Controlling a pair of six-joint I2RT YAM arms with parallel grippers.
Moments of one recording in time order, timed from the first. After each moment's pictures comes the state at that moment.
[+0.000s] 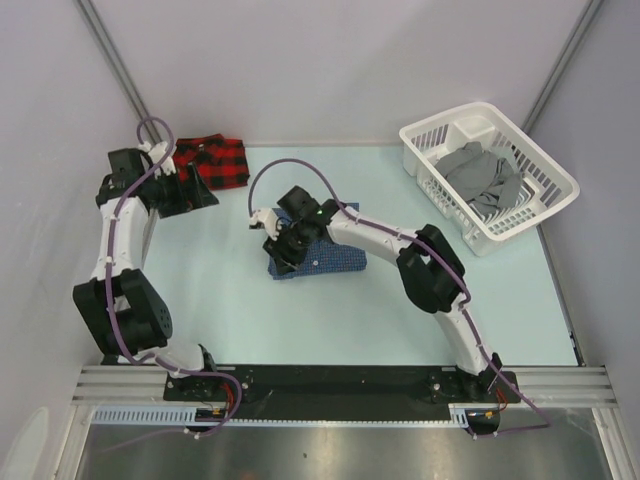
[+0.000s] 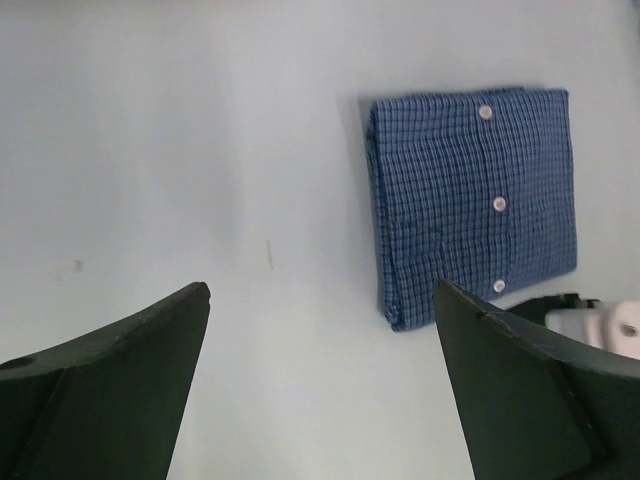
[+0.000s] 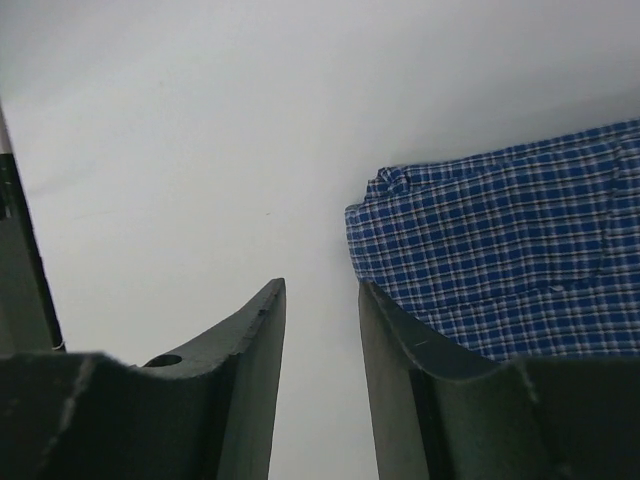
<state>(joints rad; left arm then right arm) 0.30 1.54 1.40 -0.70 0.55 0.00 0.87 2.20 1.85 -0.60 -0.54 -0.27</state>
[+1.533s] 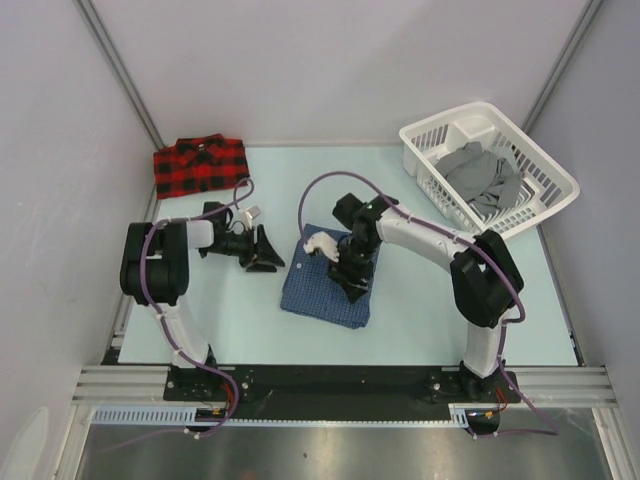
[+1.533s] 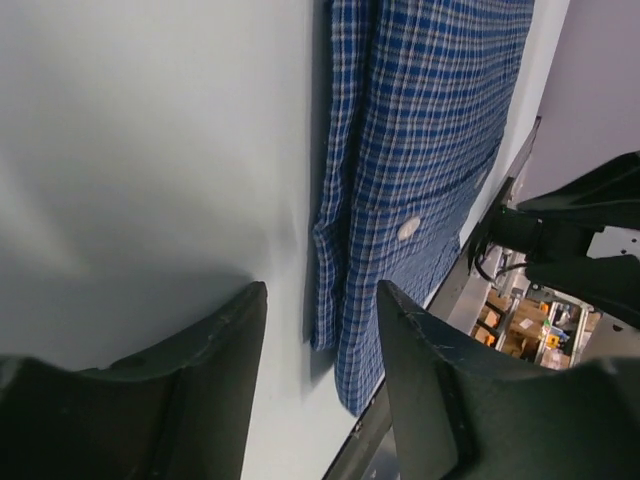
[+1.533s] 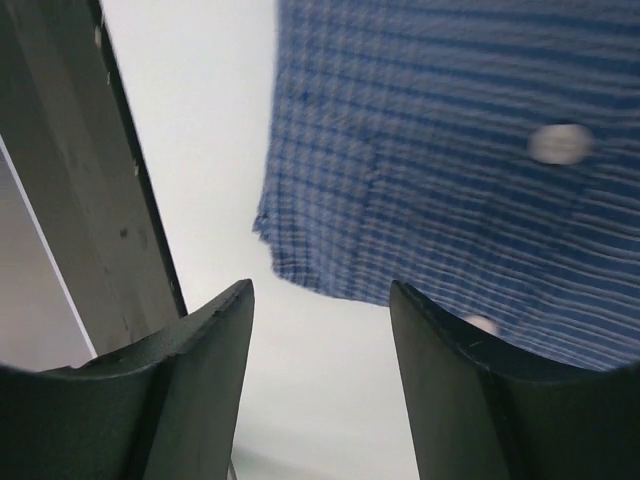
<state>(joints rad) 0.00 1.89 0.97 -0.40 0.97 -0.12 0.74 1.88 1.46 -1.08 -0.53 -0.68</state>
